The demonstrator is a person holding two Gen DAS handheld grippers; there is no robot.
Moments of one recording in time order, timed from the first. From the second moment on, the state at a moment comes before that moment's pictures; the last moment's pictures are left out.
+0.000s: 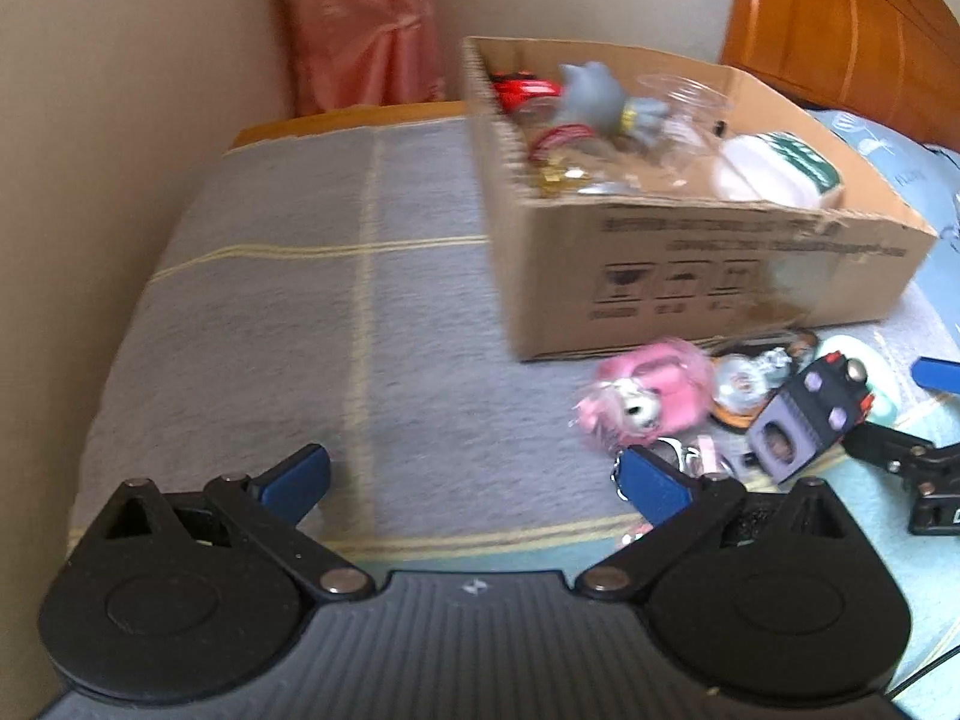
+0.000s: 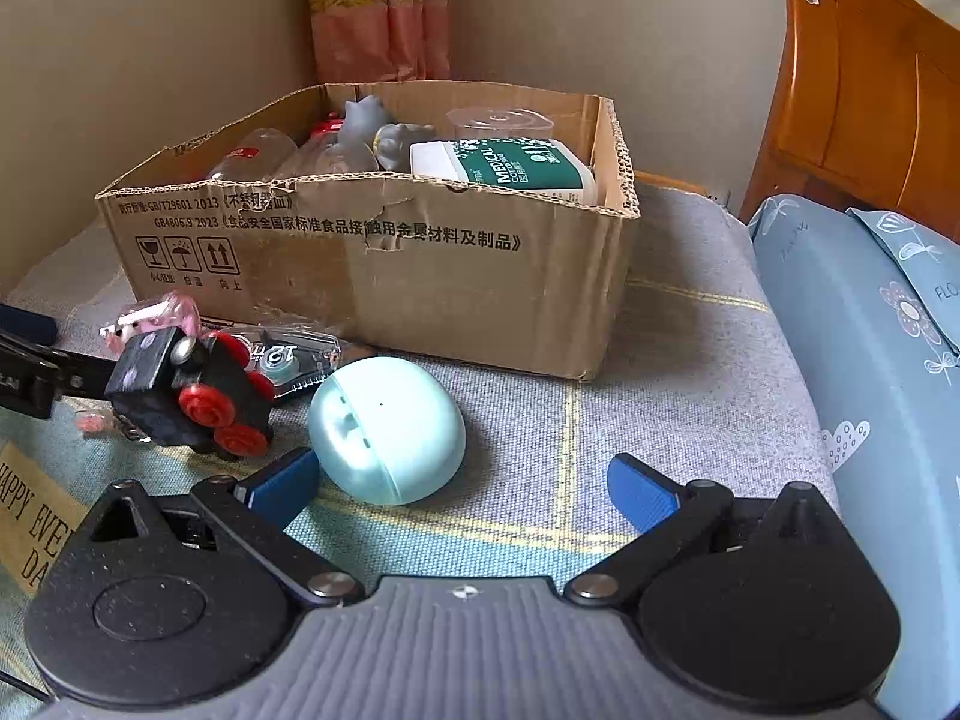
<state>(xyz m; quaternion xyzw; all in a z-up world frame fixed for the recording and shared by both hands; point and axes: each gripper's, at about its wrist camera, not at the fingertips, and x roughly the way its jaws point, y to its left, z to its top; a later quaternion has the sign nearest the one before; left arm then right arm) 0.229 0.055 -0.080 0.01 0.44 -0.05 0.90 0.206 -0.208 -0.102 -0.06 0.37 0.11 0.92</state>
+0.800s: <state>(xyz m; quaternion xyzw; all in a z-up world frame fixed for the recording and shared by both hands) 0.233 0.040 -0.078 0.02 0.43 -0.08 0.90 0.205 -0.209 -0.102 -0.06 0.38 0.11 0.92</state>
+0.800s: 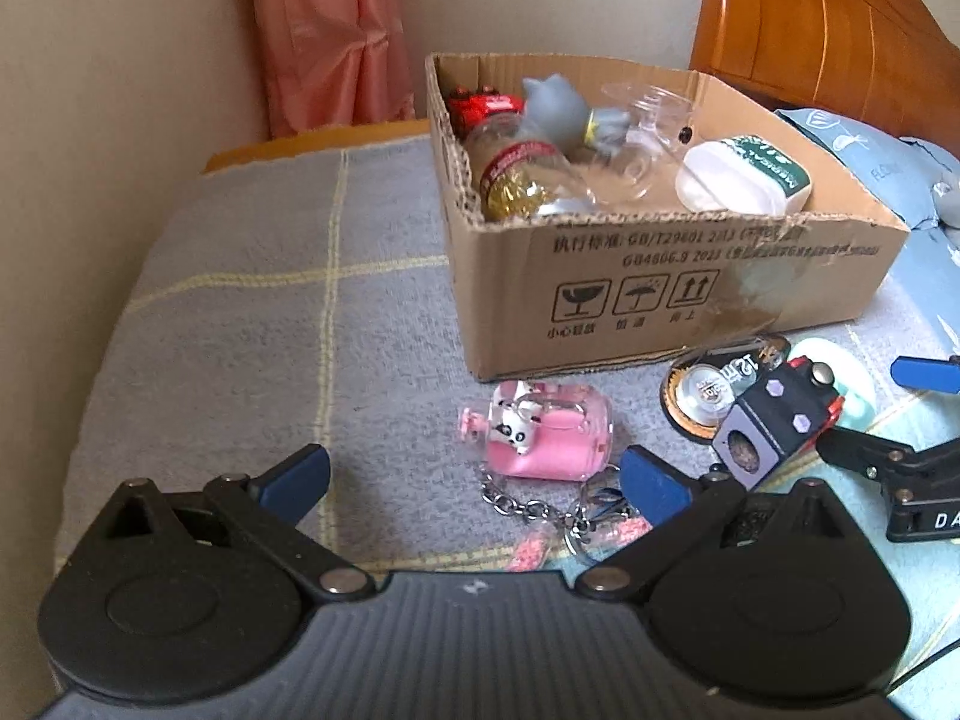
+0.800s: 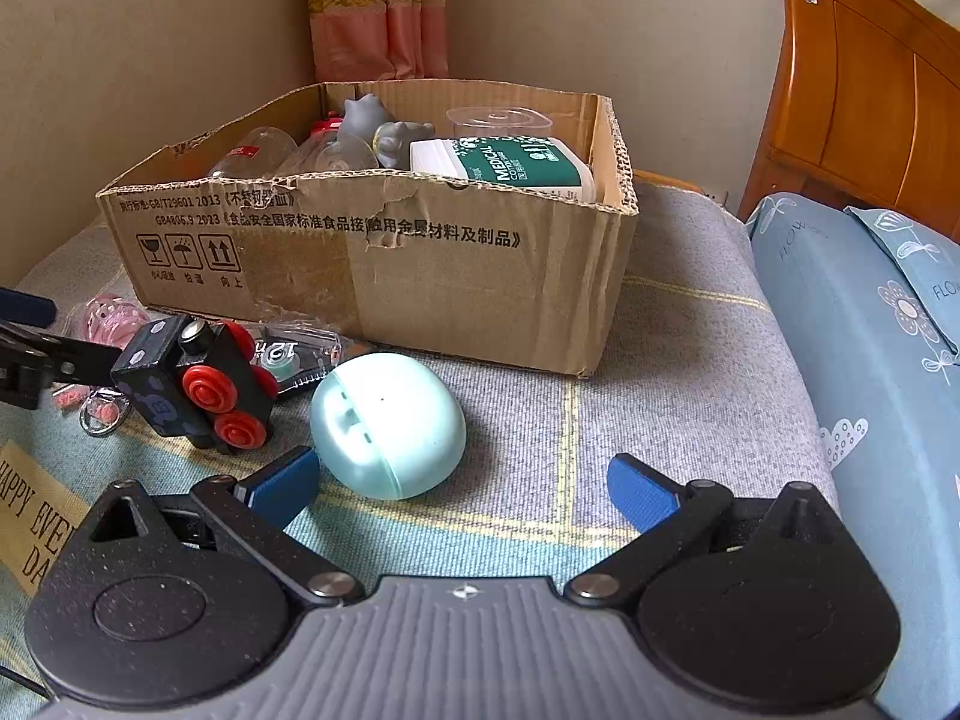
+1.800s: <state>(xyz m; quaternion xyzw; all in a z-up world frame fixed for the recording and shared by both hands) 0.237 0.032 -0.083 0.02 0.41 -0.08 0.91 0.206 -0.207 -0.102 -0.06 0.37 0.11 0.92</state>
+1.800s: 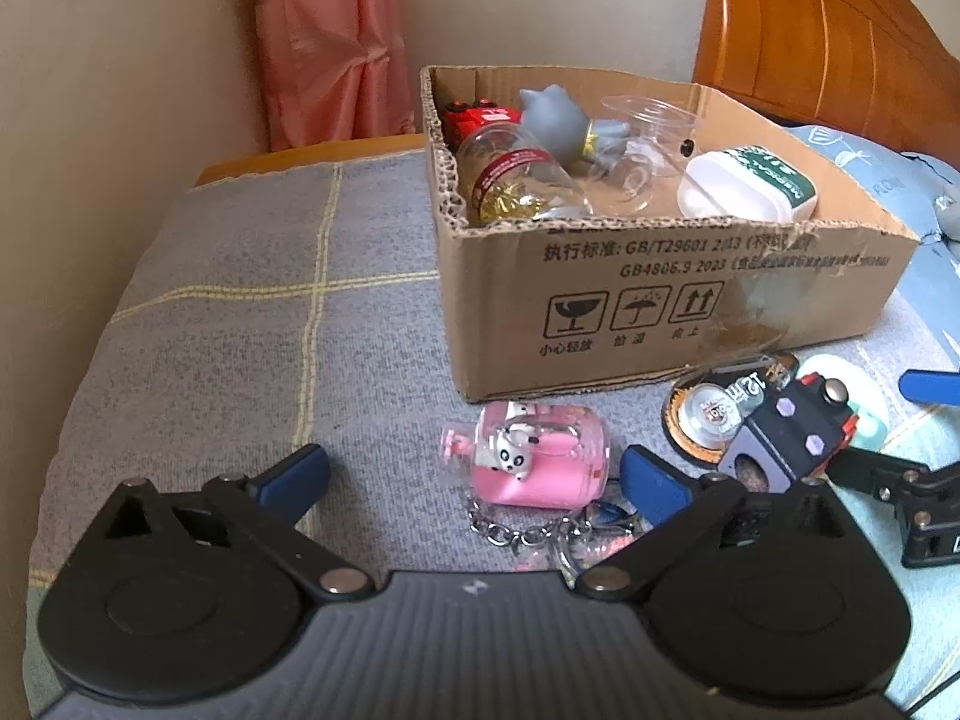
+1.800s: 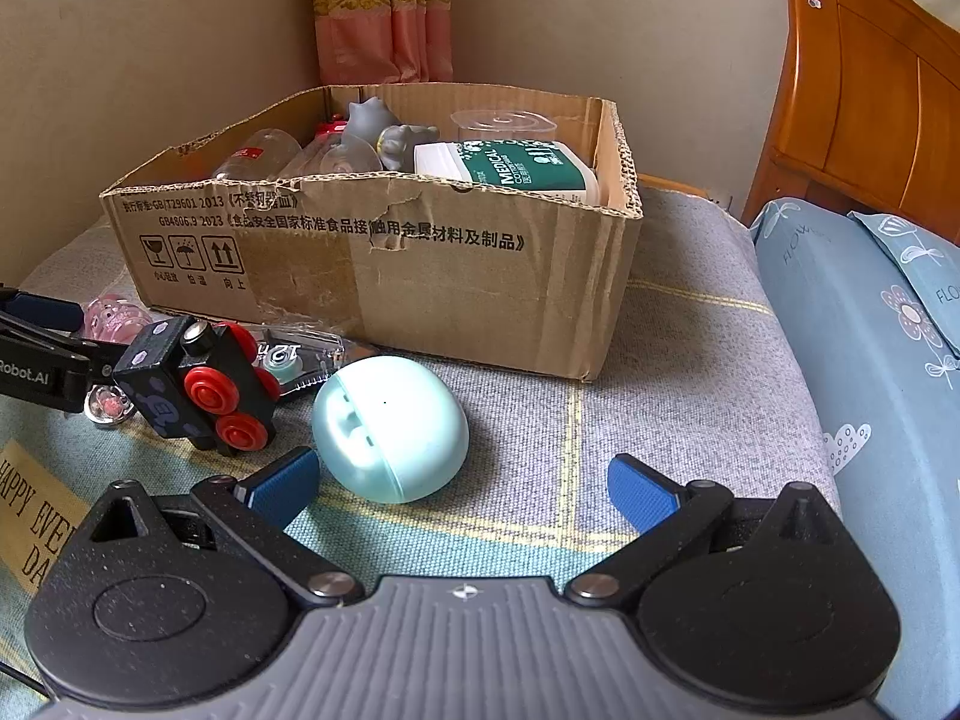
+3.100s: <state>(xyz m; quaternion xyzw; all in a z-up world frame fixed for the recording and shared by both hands) 0.228 0.030 -0.073 0.06 0.40 -0.14 0.90 0.225 -0.194 -0.090 -0.12 0.37 0.23 0.89</state>
